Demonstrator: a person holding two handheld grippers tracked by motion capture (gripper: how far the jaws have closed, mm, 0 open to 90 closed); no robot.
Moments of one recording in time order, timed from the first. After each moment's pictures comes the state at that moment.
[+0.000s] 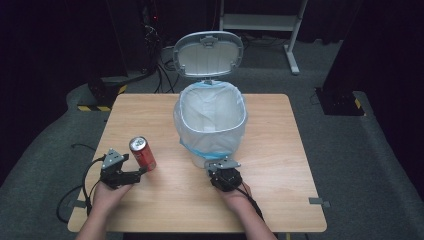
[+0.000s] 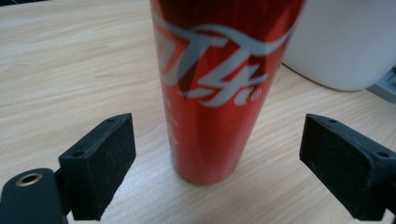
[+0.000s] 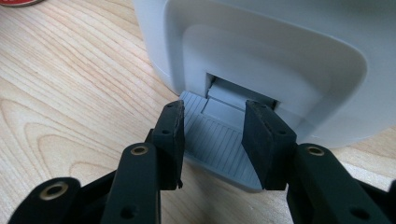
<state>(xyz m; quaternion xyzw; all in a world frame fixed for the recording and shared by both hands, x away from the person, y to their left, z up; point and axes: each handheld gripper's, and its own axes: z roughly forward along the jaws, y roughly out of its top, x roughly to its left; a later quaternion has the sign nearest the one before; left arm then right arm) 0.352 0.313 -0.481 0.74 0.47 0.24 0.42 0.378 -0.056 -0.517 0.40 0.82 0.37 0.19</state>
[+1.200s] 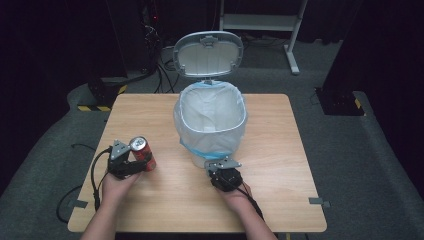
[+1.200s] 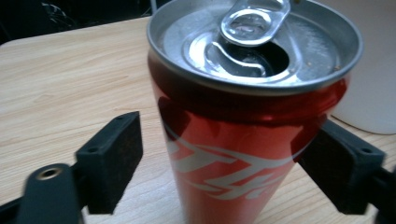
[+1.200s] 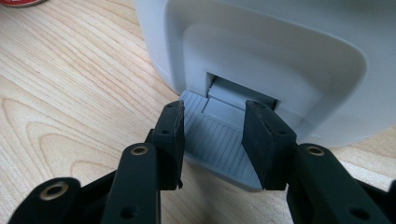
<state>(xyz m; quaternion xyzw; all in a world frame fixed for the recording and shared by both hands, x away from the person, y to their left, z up) 0.374 0.294 -0.471 0.72 0.48 0.29 0.41 0.378 -0.057 -0.517 0.40 0.82 0.37 0.19</state>
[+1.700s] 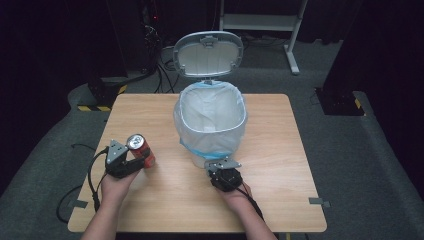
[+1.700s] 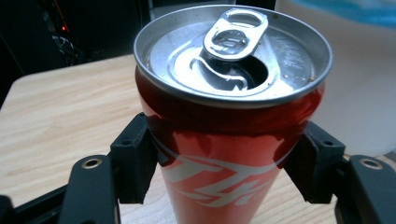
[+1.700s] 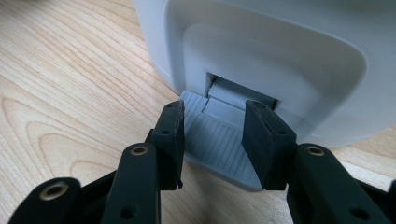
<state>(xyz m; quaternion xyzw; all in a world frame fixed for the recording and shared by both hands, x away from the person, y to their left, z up) 0.362 0.290 -0.453 0.69 0.46 0.32 0.45 0.378 -0.057 -0.517 0.39 0.82 0.37 0.19</state>
